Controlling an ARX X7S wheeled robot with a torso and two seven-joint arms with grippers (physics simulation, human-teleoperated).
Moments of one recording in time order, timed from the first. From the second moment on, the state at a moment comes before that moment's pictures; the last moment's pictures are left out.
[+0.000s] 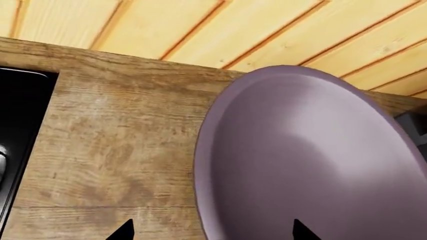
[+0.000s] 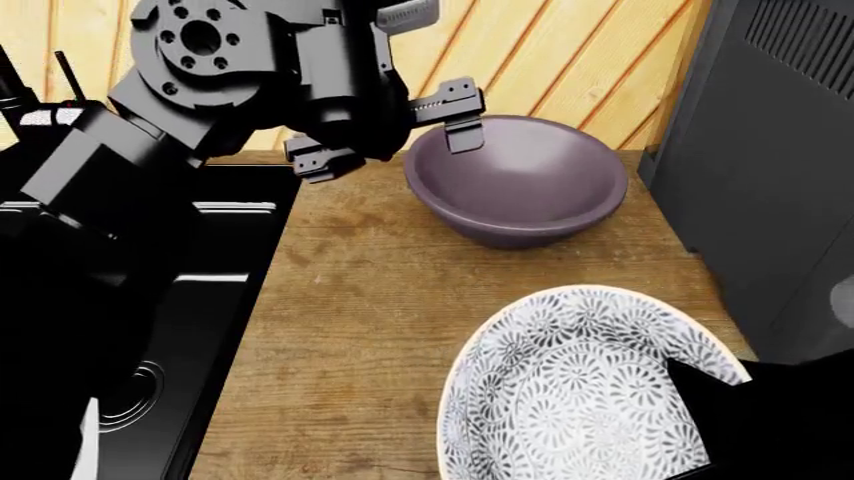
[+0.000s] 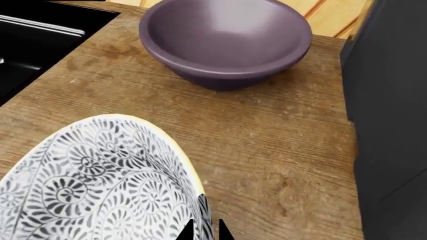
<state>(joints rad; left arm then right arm) -1.74 -0.10 1.04 -0.89 -2.09 -0.88 -0.98 1.48 1.49 -0.86 -0.90 2.52 0.71 1.04</state>
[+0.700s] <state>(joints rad) -1.69 -0.08 1.08 -0.96 -2.04 -0.85 -0.89 1.44 1.49 -0.86 -0.91 2.47 0.68 1.01</state>
